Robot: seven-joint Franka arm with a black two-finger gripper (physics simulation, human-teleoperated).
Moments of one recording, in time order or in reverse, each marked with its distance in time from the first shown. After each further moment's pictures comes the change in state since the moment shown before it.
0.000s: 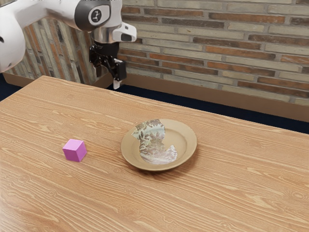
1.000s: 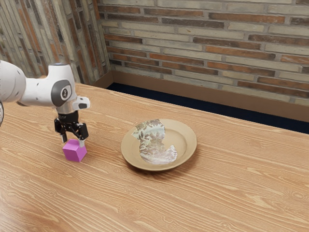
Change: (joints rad) arm 0.229 0.179 0.223 -0.492 -0.237 0.541 0.174
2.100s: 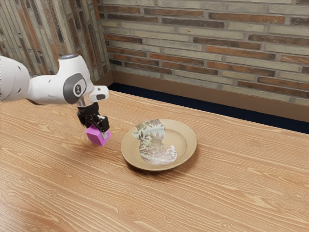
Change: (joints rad) arm -0.074 -0.110 -0.074 -0.082 -0.094 0.160 0.022
